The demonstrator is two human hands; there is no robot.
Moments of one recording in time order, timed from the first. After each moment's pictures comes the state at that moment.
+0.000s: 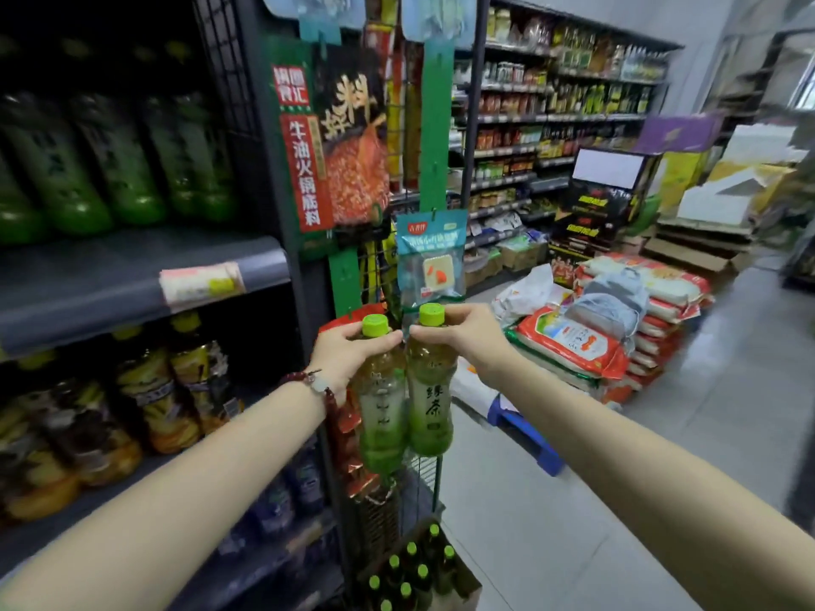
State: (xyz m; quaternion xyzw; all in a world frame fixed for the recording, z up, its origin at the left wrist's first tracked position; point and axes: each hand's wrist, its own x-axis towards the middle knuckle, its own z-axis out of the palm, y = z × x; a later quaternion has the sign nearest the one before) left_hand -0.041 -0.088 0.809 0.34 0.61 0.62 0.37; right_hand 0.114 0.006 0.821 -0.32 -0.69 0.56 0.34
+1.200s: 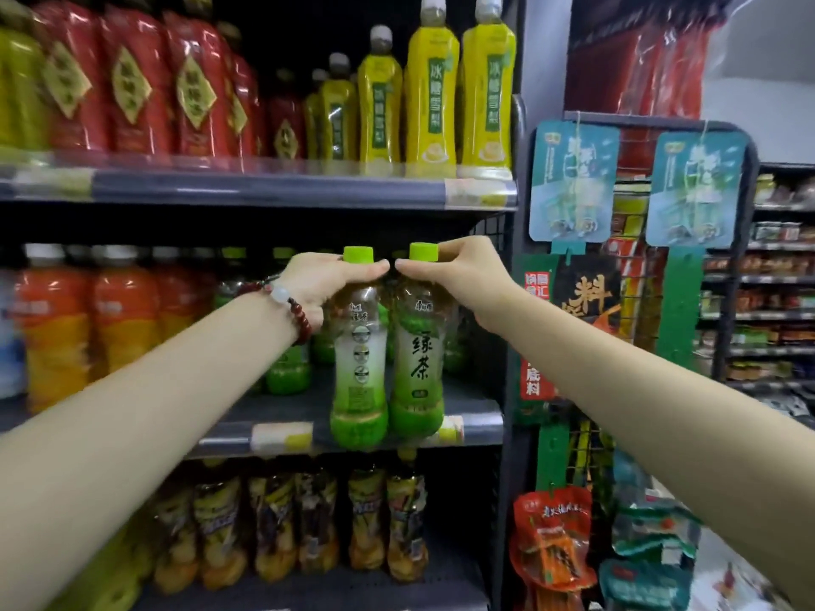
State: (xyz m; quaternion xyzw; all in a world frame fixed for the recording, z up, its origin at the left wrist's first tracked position) left_hand -0.165 -0.258 1.076 0.27 0.63 0.71 0.13; right_hand -0.095 -0.089 1.069 0.03 -0.80 0.48 0.35
